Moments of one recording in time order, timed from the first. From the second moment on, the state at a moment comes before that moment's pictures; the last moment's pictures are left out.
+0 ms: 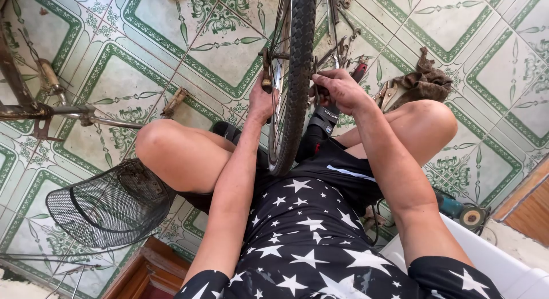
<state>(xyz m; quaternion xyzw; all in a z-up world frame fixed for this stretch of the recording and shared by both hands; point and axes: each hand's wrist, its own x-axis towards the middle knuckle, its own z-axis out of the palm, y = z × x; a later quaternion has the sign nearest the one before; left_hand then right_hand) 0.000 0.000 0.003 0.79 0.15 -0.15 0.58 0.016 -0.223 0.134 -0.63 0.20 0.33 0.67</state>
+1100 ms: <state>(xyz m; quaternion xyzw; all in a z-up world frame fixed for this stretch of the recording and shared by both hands) -0.002 0.000 -0.007 0.79 0.13 -0.12 0.59 0.028 -0.213 0.140 -0.68 0.21 0.35 0.61</state>
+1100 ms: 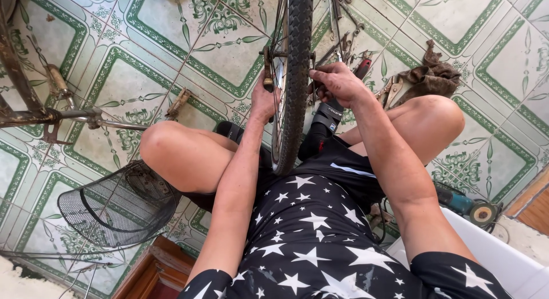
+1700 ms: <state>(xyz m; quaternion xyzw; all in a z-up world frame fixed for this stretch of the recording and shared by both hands) -0.001 0.002 -0.007 0.74 0.15 -0.16 0.63 0.038 -0.226 0.051 -0.93 -0.10 0.03 0.35</state>
